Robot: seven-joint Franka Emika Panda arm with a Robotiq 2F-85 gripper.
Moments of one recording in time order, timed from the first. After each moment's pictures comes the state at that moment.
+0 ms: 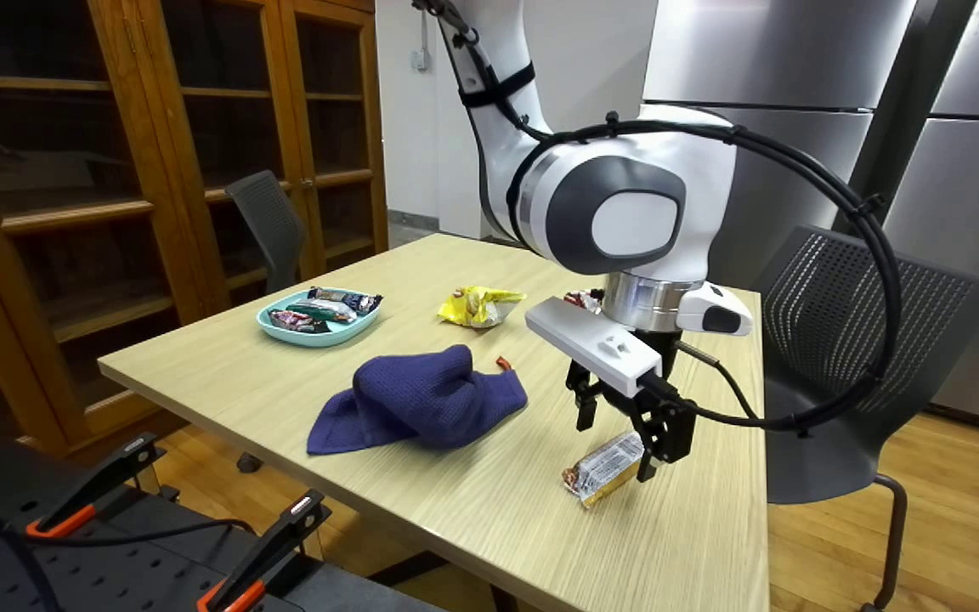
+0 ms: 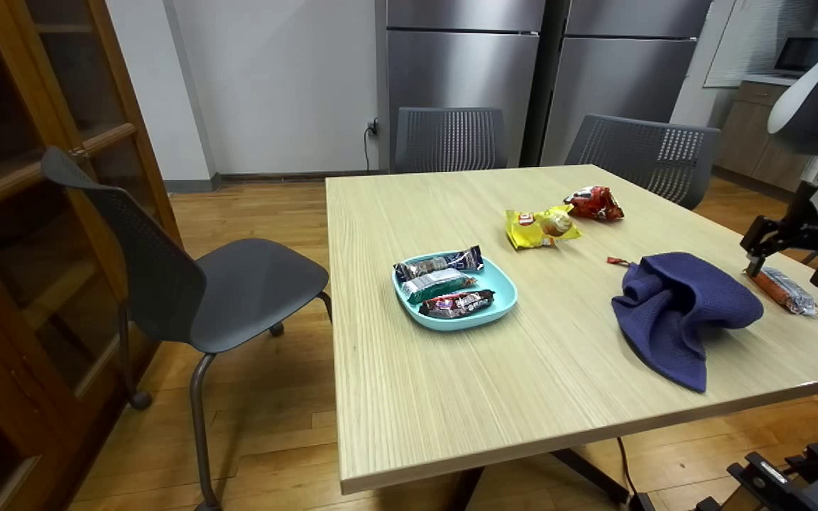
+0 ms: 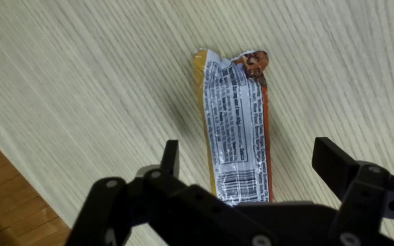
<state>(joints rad) -0.45 0.57 -0.23 -2.16 0.23 2.68 -0.25</state>
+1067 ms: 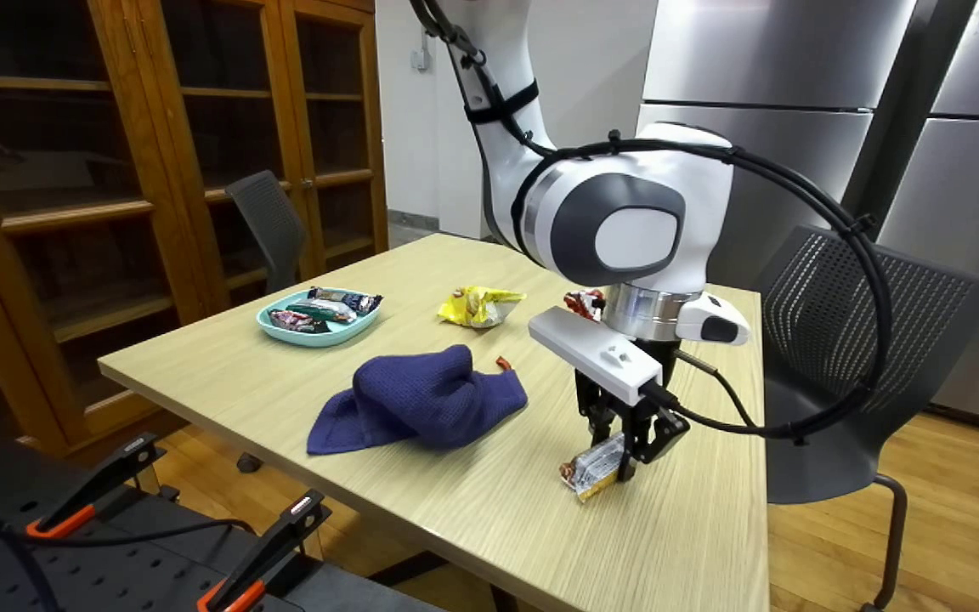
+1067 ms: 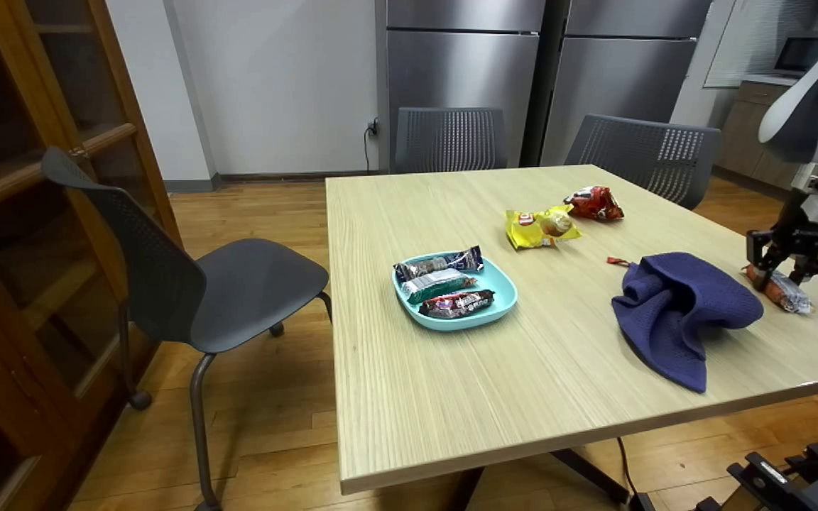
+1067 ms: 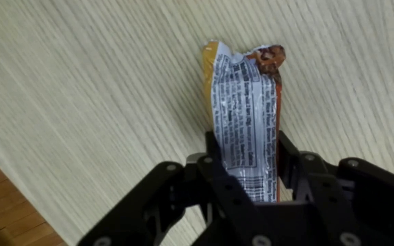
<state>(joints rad) -0.46 0.61 -0.23 -2.13 0.23 2.68 -0.25</state>
